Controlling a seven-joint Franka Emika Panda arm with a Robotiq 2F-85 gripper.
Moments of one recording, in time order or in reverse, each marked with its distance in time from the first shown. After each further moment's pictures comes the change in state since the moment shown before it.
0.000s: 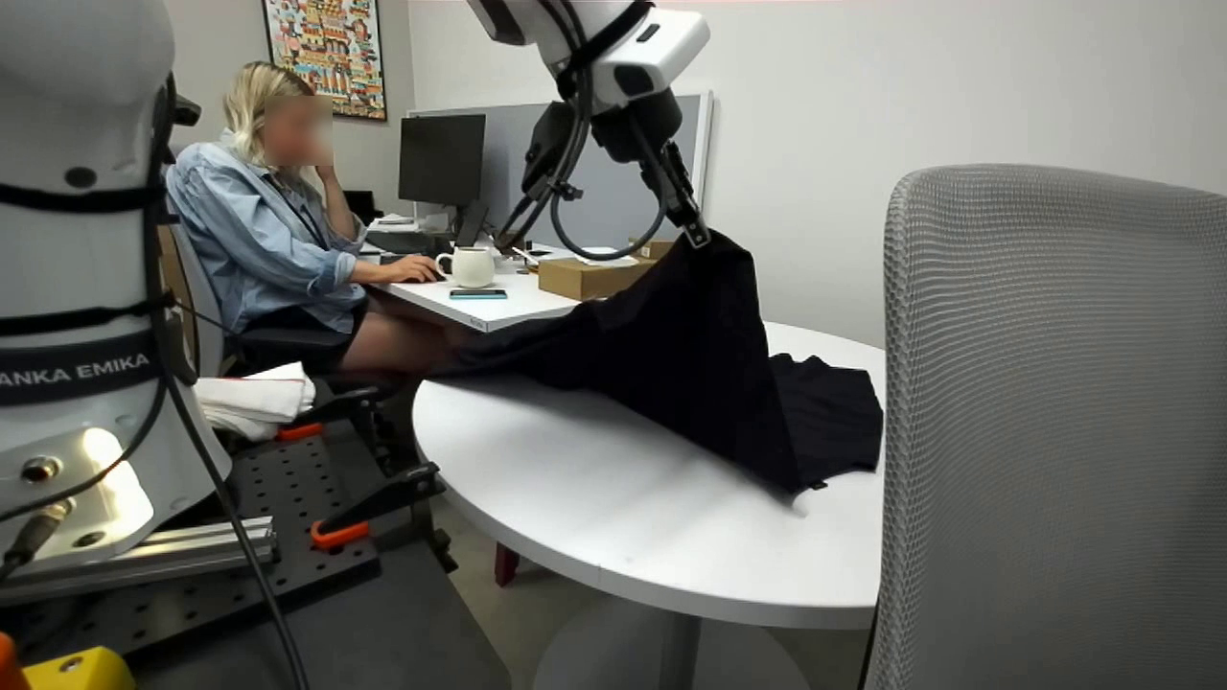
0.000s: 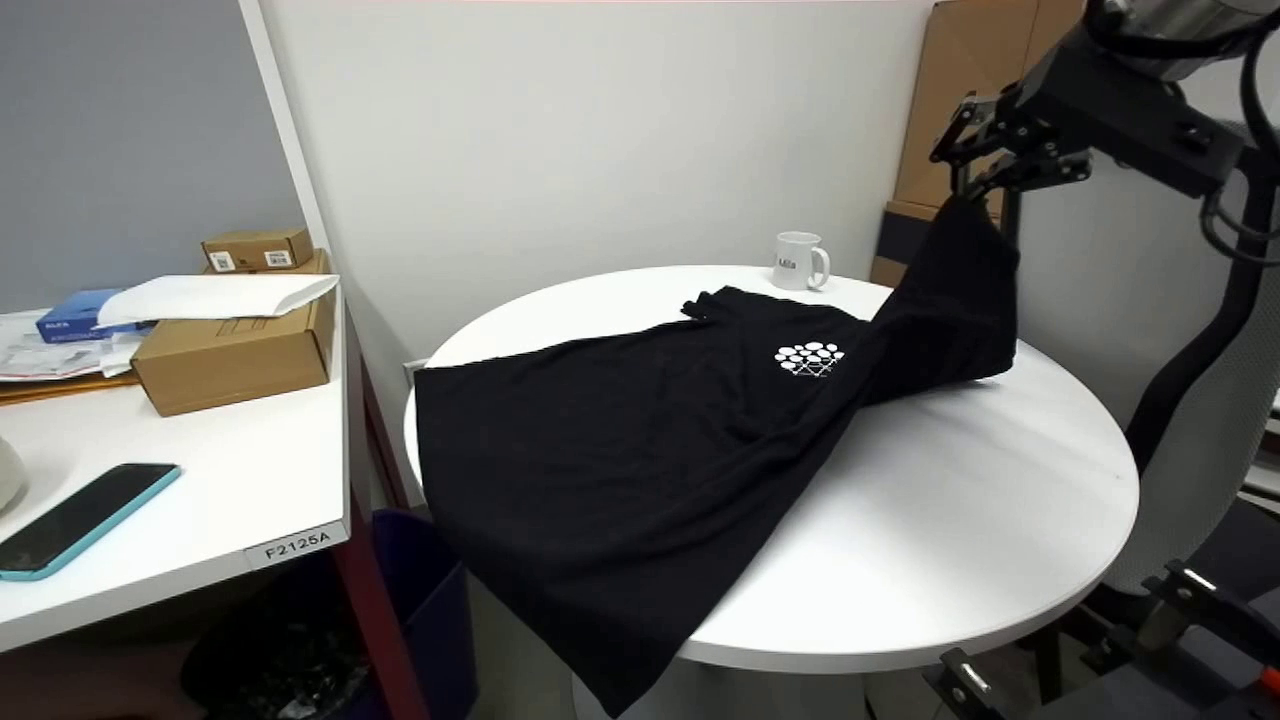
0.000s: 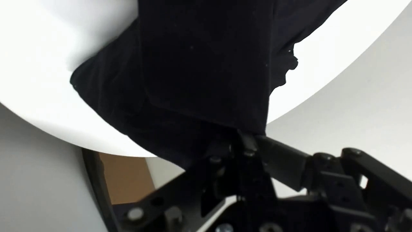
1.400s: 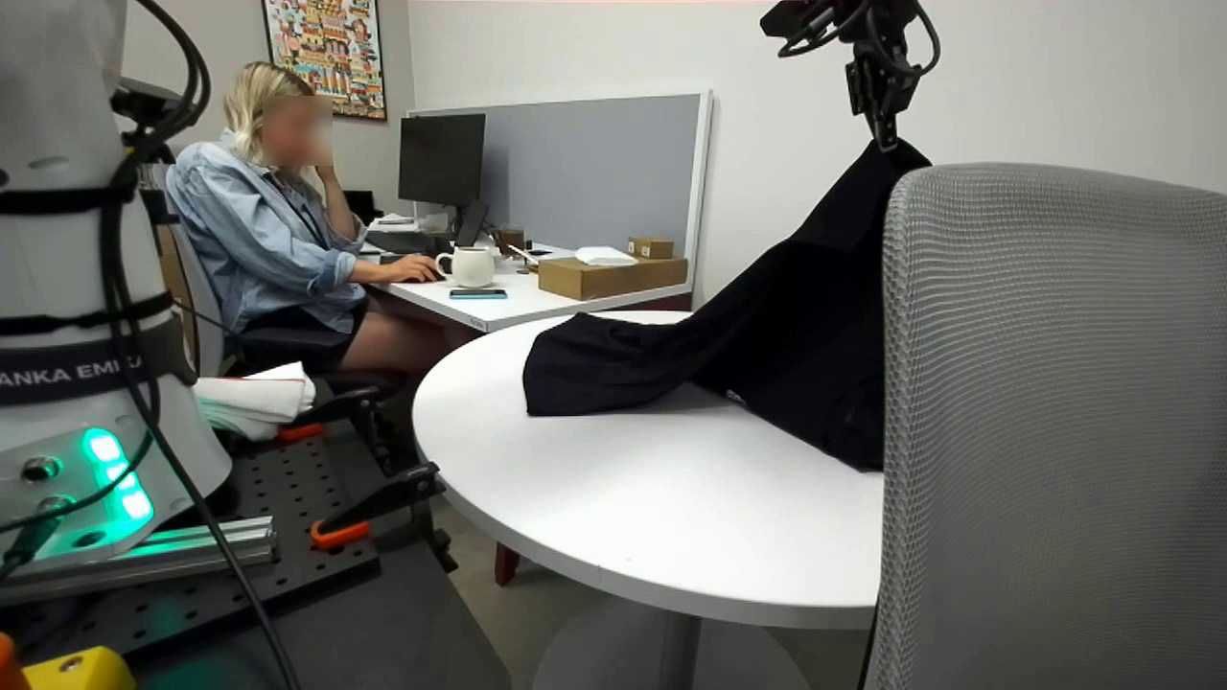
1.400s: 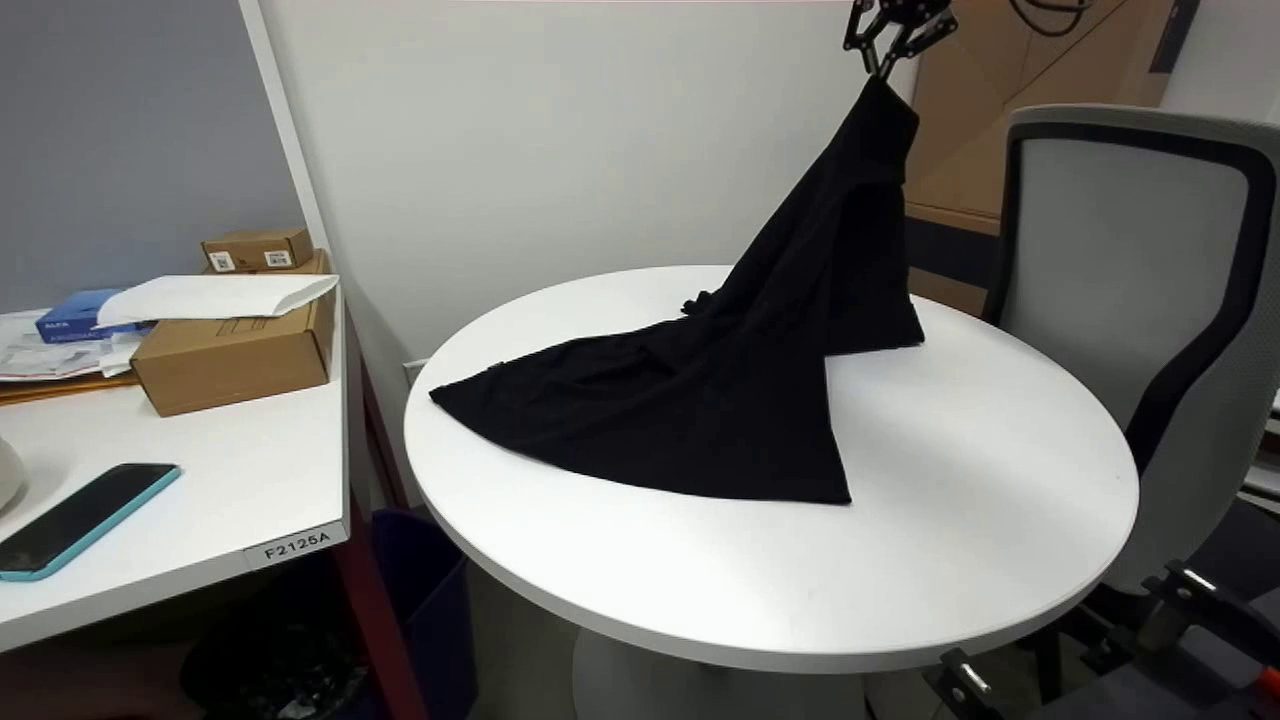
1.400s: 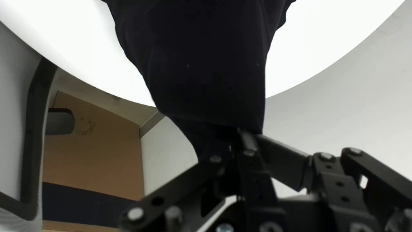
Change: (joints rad) arm -0.528 0.527 0.327 0.878 -1.423 -0.708 1.329
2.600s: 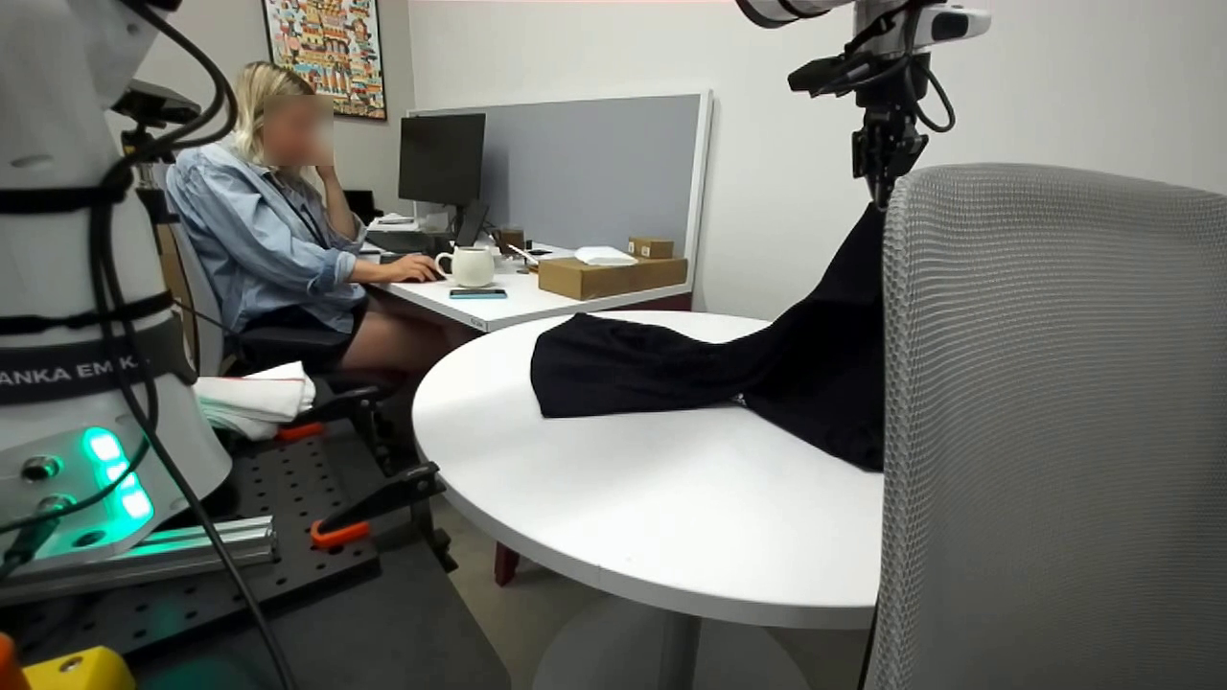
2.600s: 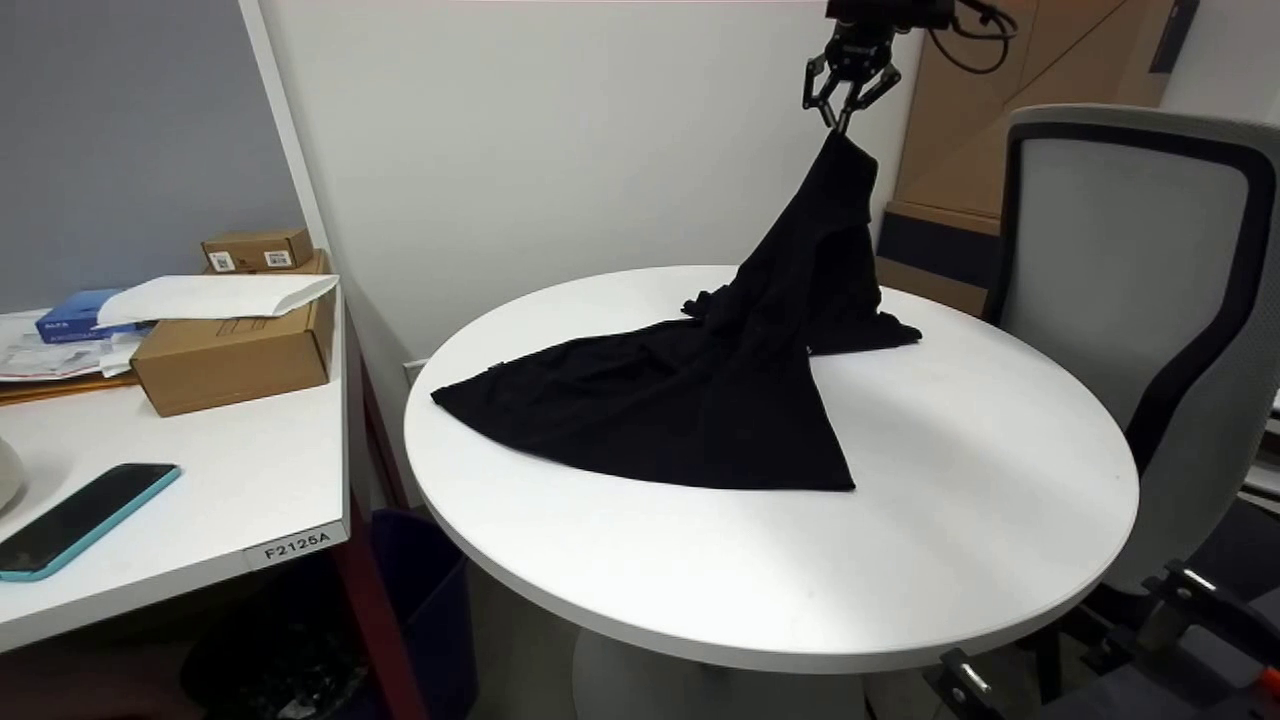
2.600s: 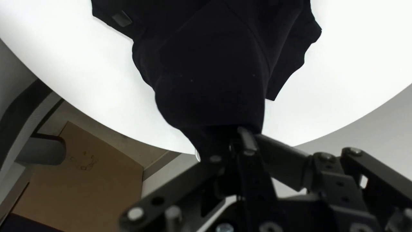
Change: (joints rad) arm -0.091 0.340 0.101 0.458 -0.094 -0.331 0.047
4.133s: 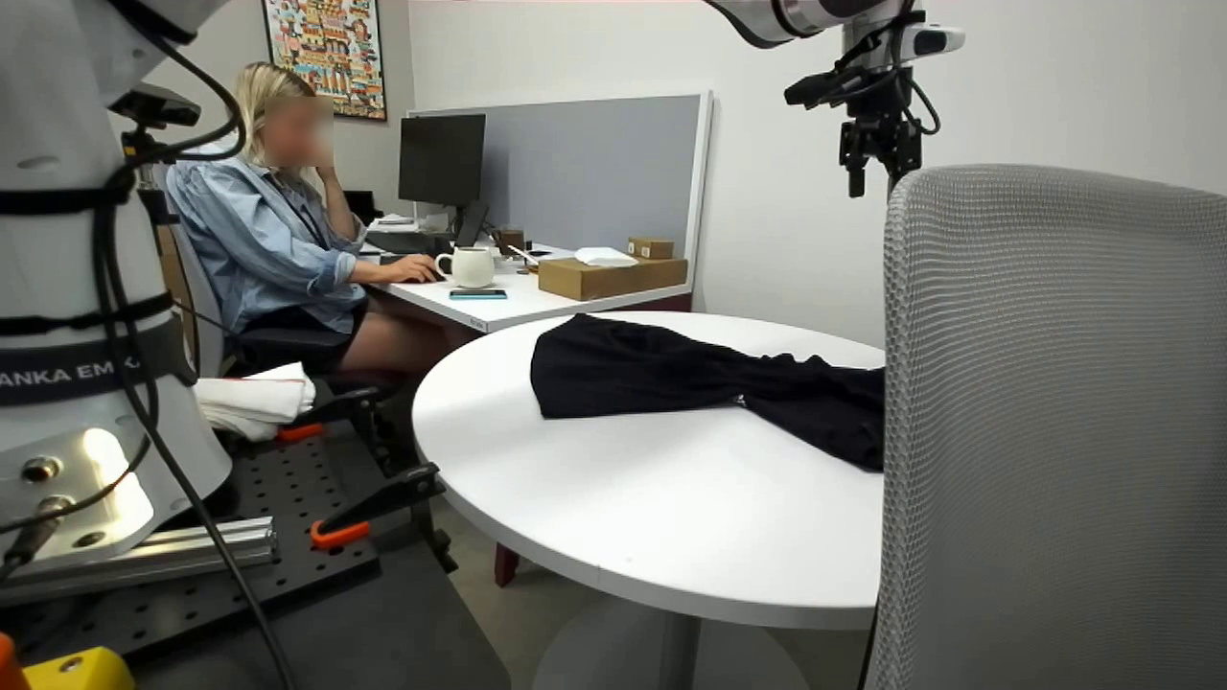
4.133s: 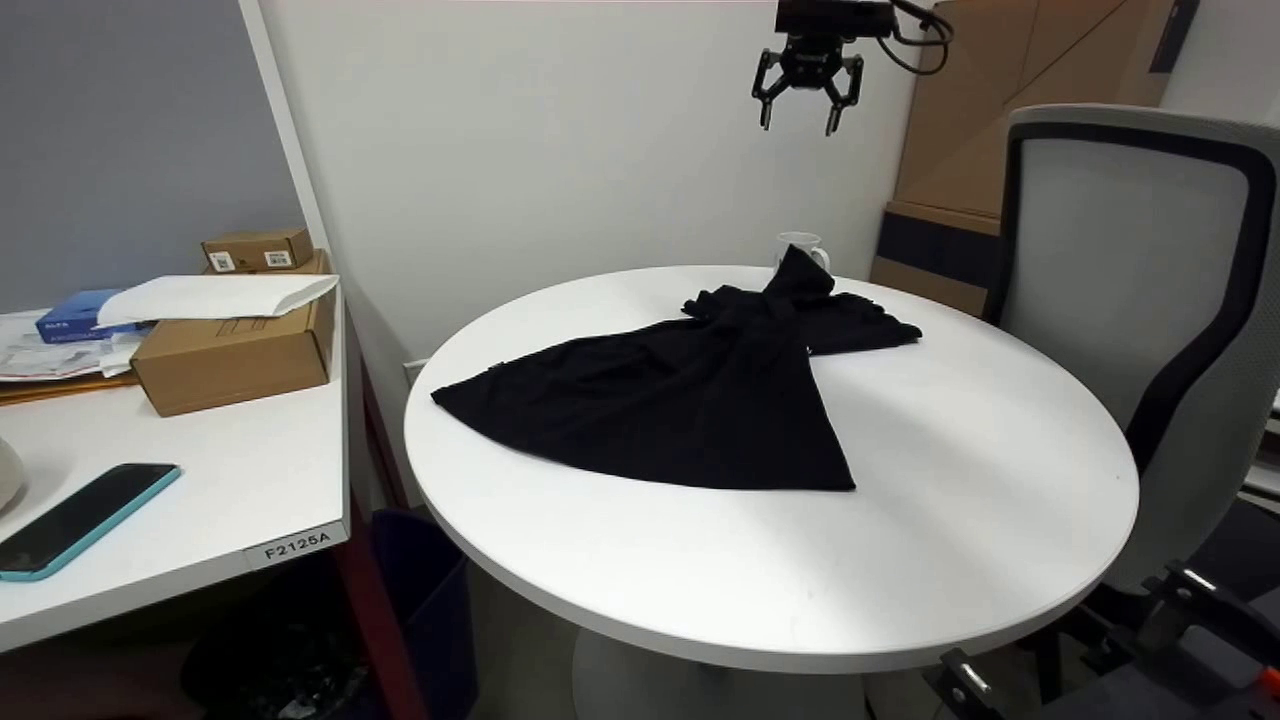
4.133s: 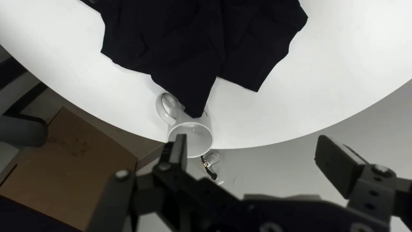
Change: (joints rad) arm 0.030 0.213 0.011 0.353 -0.059 -0.134 0.064
